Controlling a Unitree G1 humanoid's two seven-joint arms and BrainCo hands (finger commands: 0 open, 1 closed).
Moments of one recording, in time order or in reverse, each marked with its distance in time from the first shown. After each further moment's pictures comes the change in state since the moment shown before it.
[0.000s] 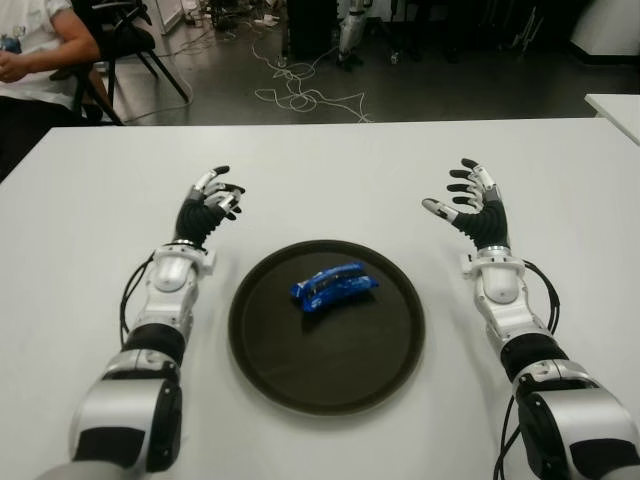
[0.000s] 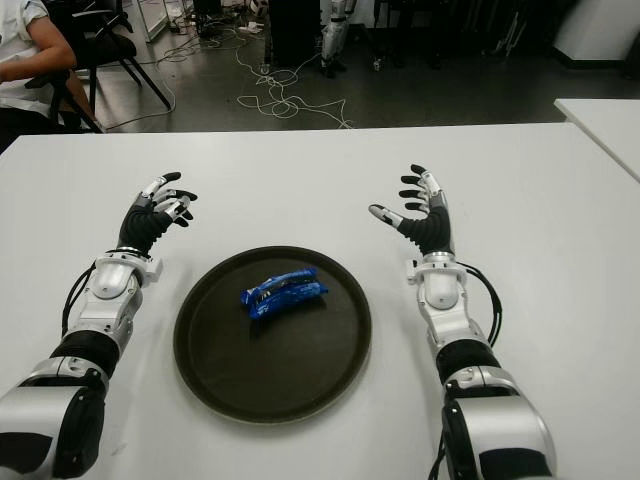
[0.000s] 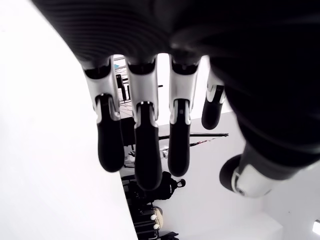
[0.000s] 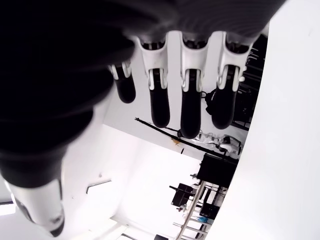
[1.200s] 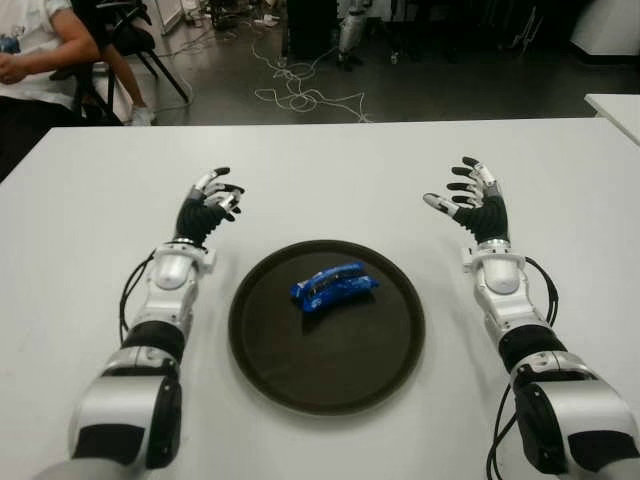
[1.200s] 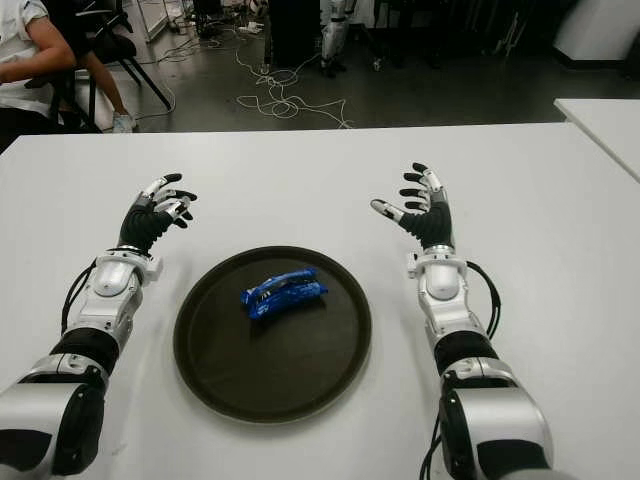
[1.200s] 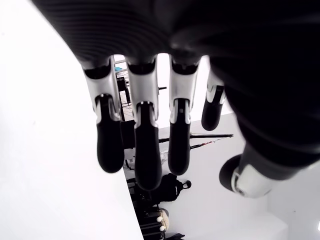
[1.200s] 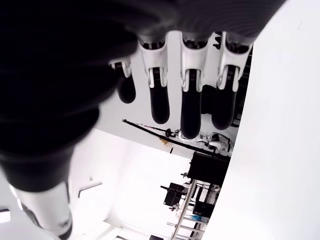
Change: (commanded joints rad) left arm -0.026 0.012 -0.005 0.028 0.021 0.018 0.019; right arm -0.048 0.010 -0.020 0.020 0.022 0.041 0.030
